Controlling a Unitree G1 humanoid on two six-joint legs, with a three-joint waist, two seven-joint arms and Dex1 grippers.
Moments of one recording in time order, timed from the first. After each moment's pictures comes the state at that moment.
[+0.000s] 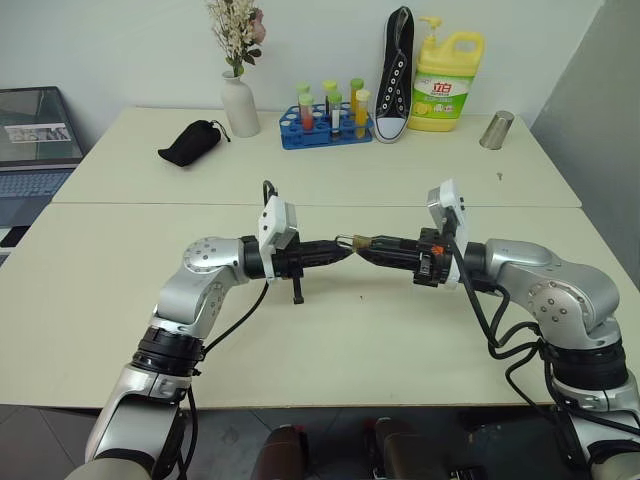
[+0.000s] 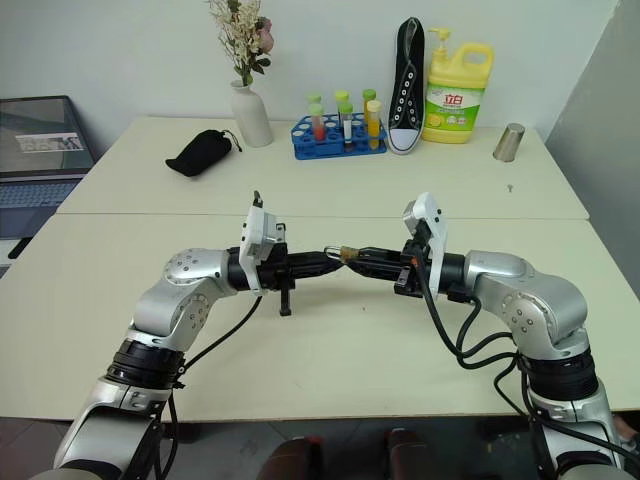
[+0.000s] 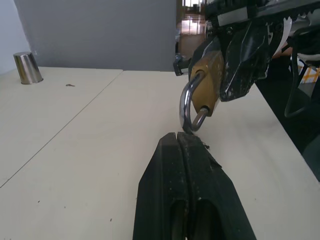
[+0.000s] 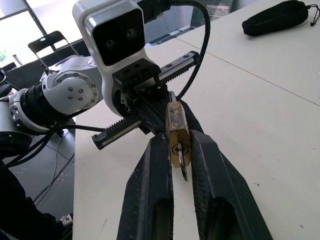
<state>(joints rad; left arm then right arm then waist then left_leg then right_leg) -0.58 0.51 -0.13 0.08 -0.51 0.24 -1.14 -0.57 -0.52 0.02 -0.34 0.77 0.95 0.77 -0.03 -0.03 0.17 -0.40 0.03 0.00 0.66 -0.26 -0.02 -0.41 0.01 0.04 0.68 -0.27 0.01</state>
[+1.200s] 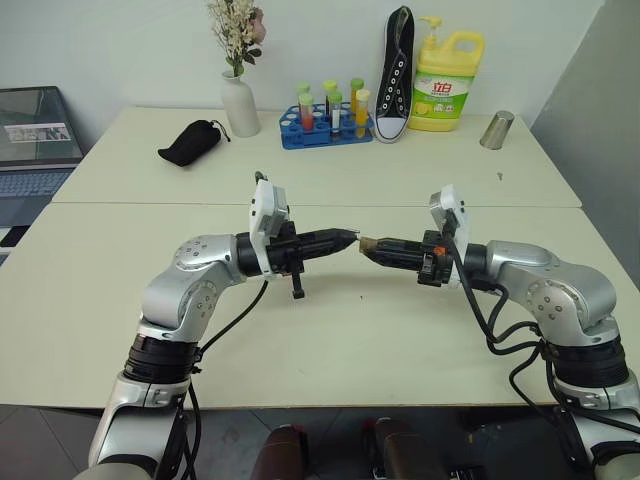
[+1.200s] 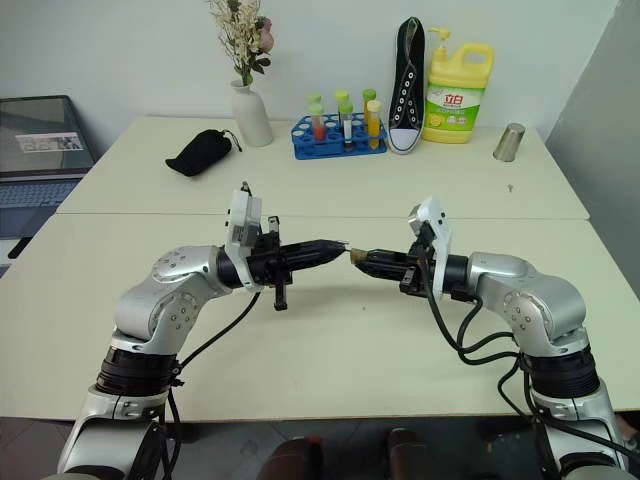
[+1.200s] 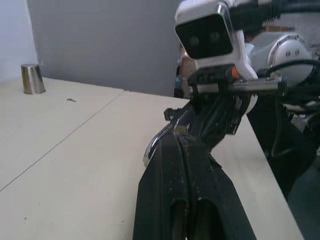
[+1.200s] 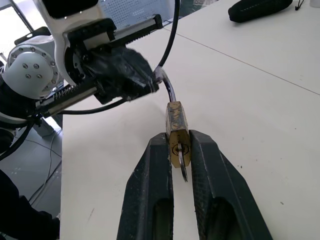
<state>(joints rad) -0.57 0.48 -0.03 -0.08 -0.63 0.48 -1.06 -0.56 -0.54 0.04 -0.28 0.72 0.92 0.80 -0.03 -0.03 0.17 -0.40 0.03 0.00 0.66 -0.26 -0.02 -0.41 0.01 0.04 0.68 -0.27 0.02</state>
